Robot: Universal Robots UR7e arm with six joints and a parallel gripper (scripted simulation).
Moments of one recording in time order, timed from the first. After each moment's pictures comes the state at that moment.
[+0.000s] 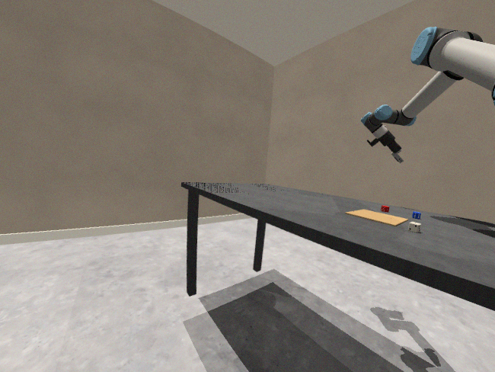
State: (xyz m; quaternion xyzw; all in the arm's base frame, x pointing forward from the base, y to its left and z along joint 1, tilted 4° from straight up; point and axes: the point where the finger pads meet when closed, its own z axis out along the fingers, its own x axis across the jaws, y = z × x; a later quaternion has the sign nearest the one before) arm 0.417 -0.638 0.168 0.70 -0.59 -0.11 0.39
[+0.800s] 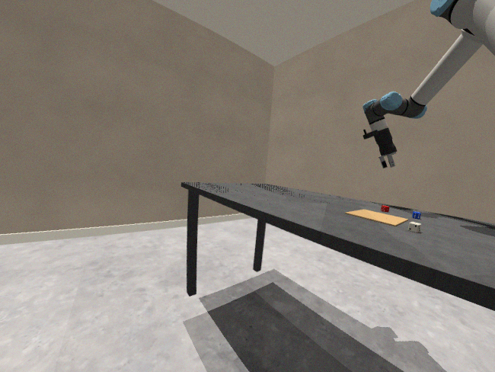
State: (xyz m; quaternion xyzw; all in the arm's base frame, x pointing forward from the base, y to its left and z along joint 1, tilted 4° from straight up) arm 0.449 -0.421 0.100 0.89 -0.38 -0.10 0.22
